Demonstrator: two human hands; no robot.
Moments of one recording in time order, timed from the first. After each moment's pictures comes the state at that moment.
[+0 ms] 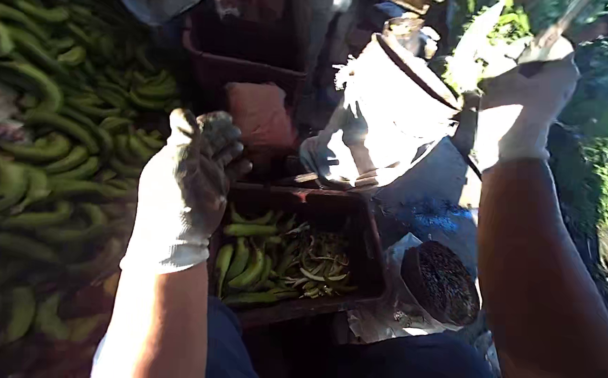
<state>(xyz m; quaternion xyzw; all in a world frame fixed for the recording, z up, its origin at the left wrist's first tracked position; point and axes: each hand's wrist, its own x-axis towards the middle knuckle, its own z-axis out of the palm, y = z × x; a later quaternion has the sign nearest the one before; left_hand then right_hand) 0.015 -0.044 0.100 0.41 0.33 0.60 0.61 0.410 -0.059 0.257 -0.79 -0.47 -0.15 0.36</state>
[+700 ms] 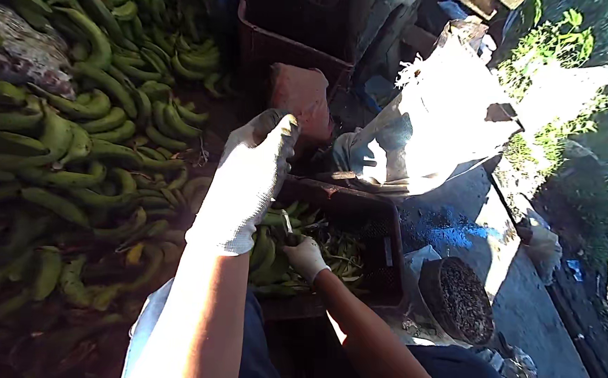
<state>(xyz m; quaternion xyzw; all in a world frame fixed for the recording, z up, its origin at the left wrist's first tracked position) -0.006 -0.037 0.096 0.51 0.45 0.51 0.54 0.158 -0.101 -0.095 -0.78 -0.43 0.44 0.09</state>
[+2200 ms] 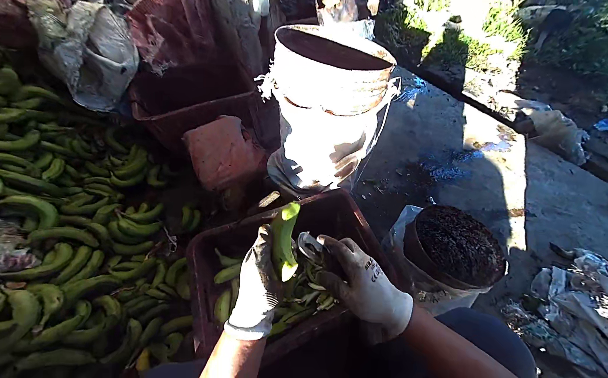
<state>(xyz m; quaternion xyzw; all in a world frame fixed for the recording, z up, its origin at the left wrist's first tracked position) 0.150 -0.111 0.031 0.39 0.35 0.46 0.72 0.321 -0.218 0.027 -0.66 -0.63 0.23 0.34</state>
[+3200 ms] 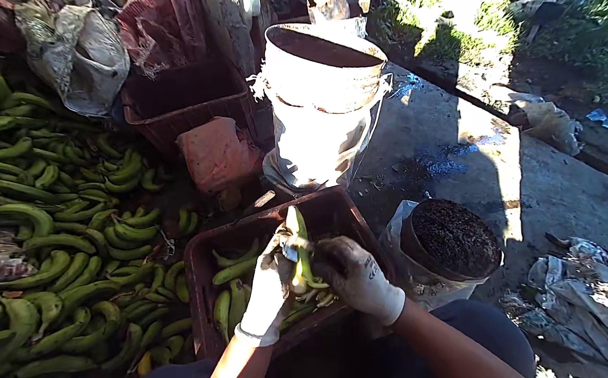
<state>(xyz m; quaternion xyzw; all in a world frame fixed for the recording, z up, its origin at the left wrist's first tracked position) 0.153 -0.128 0.023 0.48 0.32 0.42 0.70 0.319 -0.212 0.010 -0.63 -0.64 0.12 0.42</state>
